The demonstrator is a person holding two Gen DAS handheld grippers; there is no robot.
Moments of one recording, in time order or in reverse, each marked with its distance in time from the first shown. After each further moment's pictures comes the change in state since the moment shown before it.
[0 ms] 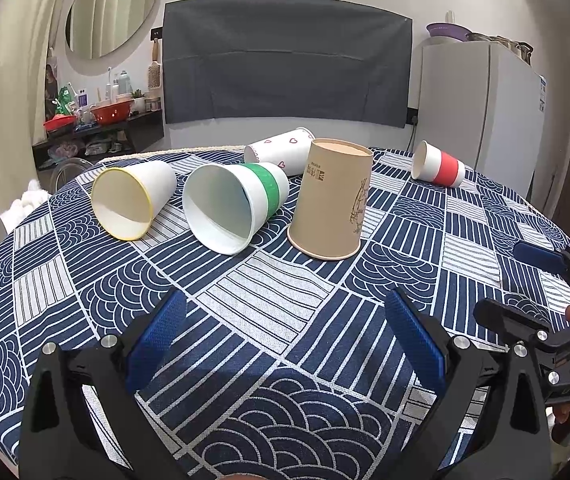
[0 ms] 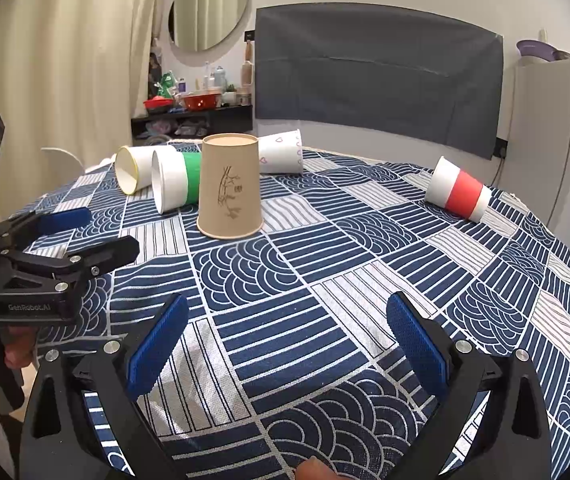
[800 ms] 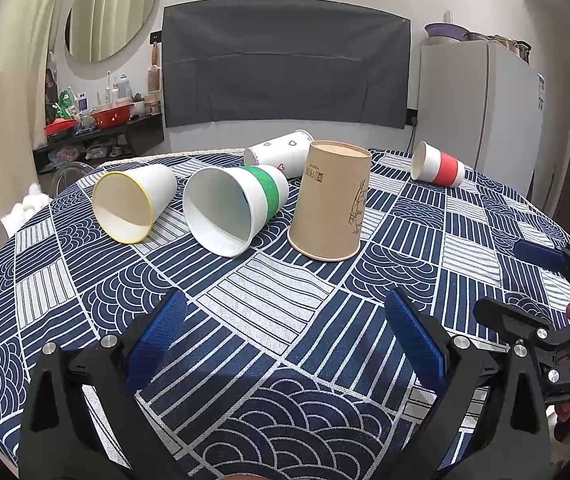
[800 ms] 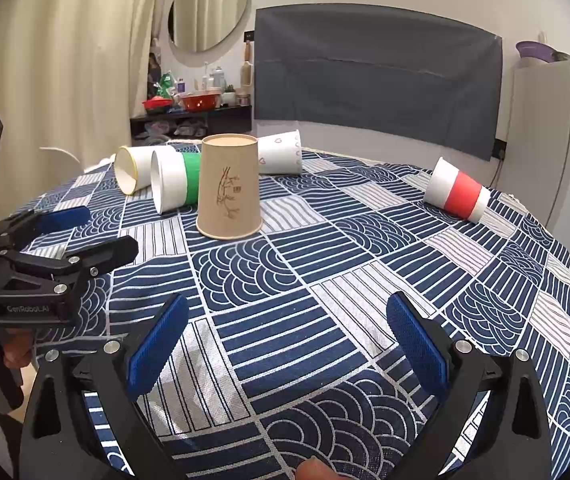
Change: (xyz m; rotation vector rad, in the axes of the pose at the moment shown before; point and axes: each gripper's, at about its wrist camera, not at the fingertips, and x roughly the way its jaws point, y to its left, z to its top) left arm -0.001 -0.002 0.000 0.010 -0.011 0.007; right arm -0.001 0.001 0.000 -0.003 -0.001 -0.008
